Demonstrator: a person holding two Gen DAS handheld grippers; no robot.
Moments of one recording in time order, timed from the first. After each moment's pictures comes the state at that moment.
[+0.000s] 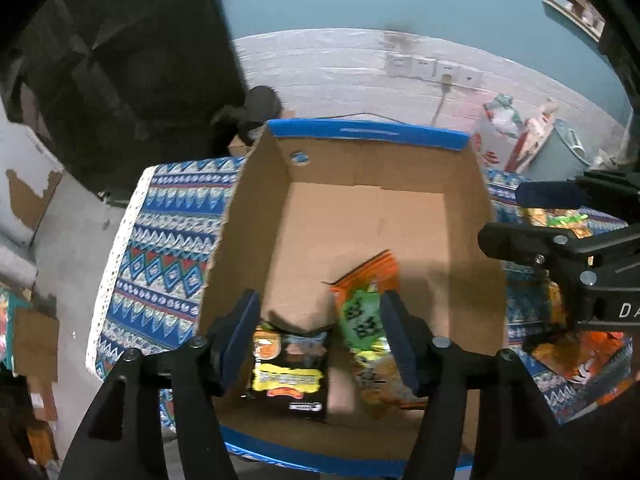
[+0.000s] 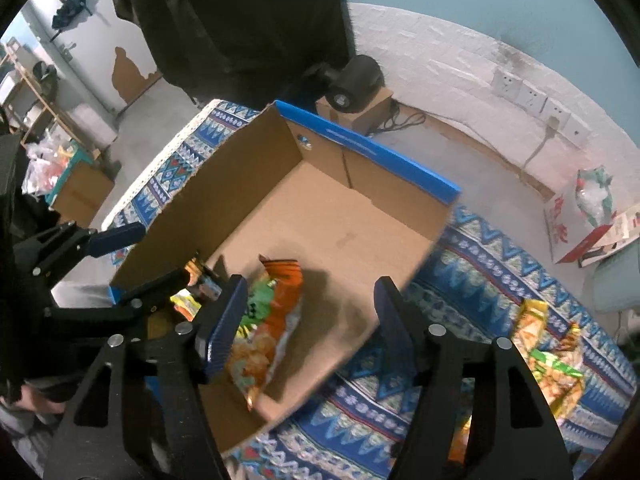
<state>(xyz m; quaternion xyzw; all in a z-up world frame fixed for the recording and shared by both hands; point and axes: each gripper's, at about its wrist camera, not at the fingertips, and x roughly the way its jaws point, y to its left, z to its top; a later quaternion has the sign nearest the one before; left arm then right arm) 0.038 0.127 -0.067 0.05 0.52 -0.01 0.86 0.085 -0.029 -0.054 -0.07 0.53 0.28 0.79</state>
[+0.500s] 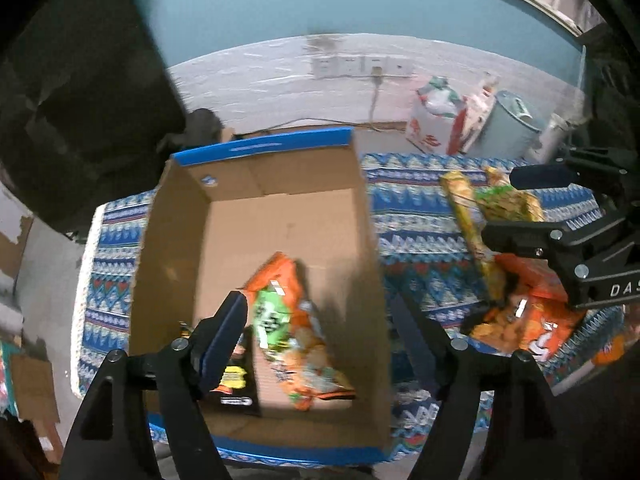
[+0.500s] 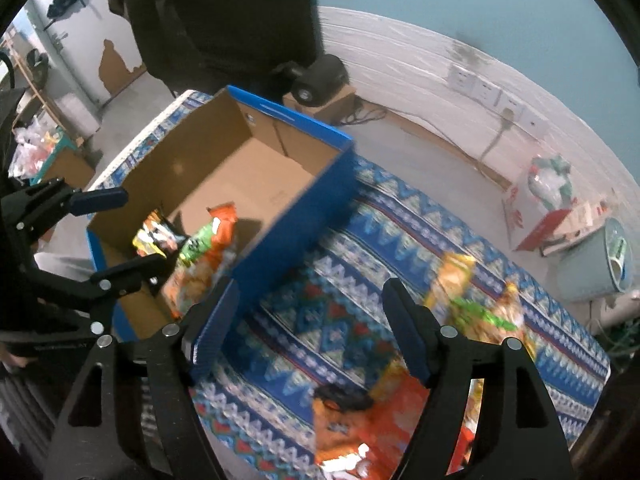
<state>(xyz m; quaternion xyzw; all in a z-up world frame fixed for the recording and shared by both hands) 0.014 0.047 -0.055 0.09 0.51 -0.10 0.85 0.050 -0.126 -0.042 -0.09 0.53 0.25 0.81</state>
